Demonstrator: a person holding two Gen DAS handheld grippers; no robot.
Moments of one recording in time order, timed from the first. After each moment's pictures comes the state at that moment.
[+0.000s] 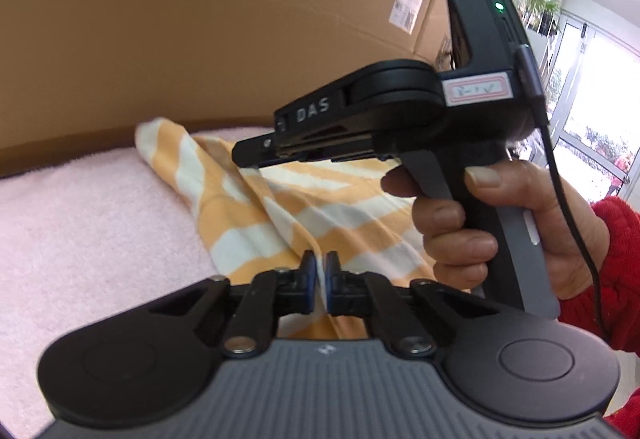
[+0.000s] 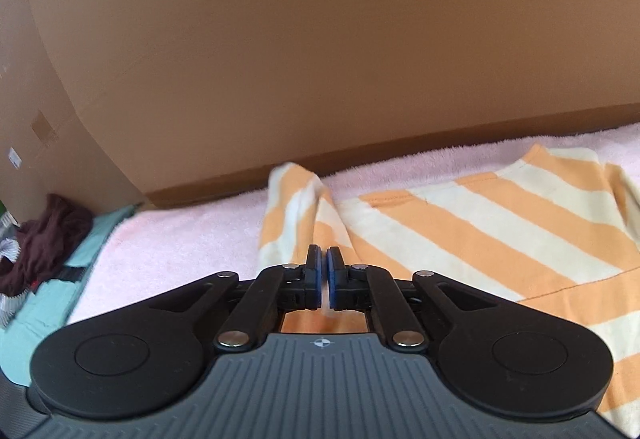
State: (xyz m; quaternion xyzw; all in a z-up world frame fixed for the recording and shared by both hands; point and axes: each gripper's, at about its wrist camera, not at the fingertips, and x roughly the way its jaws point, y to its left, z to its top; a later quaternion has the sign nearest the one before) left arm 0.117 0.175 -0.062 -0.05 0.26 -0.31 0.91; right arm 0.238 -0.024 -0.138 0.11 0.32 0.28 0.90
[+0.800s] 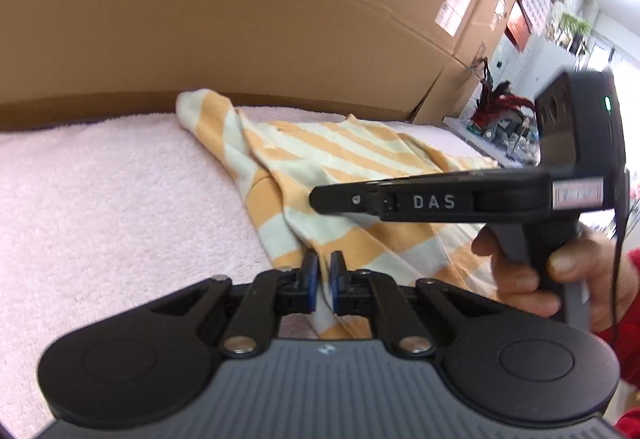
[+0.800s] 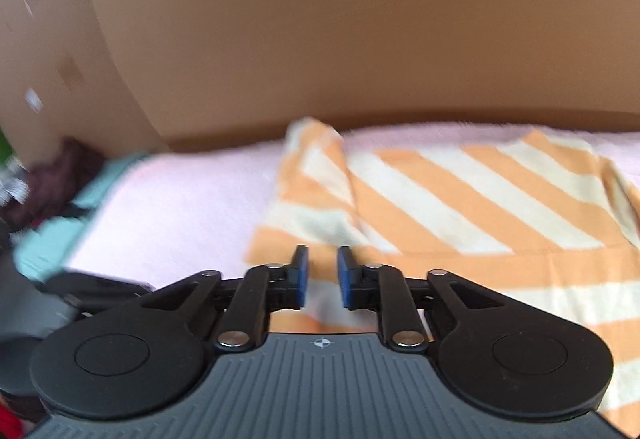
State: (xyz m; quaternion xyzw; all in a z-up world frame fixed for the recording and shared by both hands) left arm 0.132 0.197 -0.077 -0.11 0.32 -0.28 0.90; right arm 0.201 -0.031 -0.153 0.03 0.33 0.28 0.90
